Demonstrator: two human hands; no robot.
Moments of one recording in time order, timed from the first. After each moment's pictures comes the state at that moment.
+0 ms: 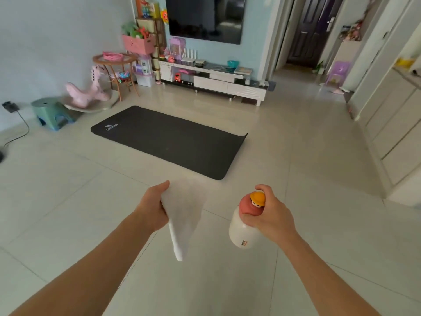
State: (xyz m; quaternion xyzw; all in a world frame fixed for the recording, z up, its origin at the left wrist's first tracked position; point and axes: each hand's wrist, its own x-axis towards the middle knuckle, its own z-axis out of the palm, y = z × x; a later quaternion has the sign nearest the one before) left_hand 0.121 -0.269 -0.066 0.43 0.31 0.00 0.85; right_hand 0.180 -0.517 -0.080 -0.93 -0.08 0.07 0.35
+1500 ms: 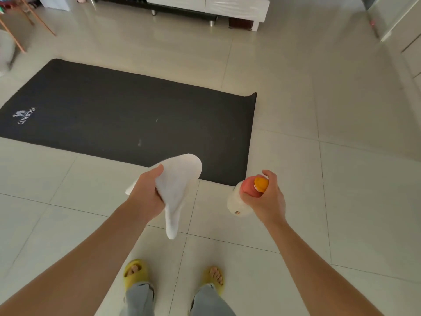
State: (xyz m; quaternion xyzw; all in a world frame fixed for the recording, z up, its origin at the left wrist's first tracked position) left_hand 0.751 0.070 -0.262 0.42 0.36 -0.17 0.81; right_hand 0.752 -0.187 -0.307 -0.90 0.17 0.08 0.40
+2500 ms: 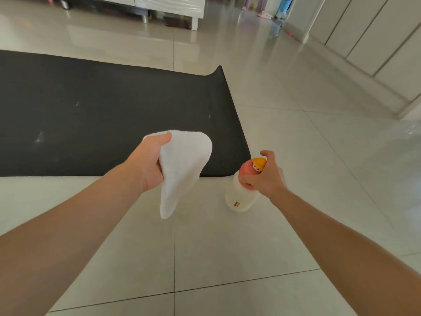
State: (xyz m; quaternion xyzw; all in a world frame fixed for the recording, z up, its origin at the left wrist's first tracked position) left_hand 0.867 0.069 -0.695 0.51 0.16 -0.24 0.81; right_hand 0.827 -0.178 -0.749 -0.89 0.26 -0.01 0.38
